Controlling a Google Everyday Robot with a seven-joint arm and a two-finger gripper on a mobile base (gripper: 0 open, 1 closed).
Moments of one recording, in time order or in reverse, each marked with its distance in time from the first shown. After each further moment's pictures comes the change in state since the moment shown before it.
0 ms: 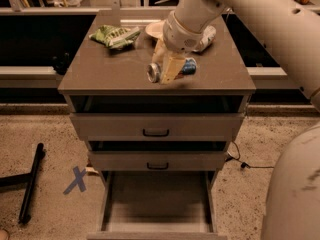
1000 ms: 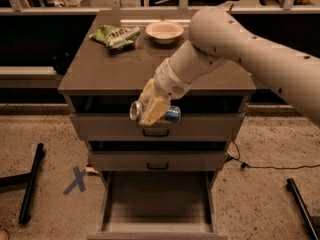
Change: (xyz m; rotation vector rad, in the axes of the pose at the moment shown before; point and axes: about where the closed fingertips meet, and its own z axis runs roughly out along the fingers) arm -0.041 0.079 0.071 -0.056 -0.243 0.230
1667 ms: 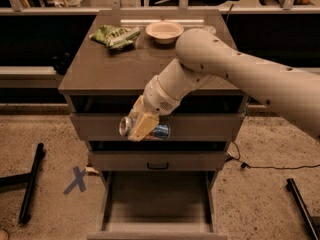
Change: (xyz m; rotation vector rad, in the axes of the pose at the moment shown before) arm -0.008 0.028 0.046 -0.069 -0.038 0.080
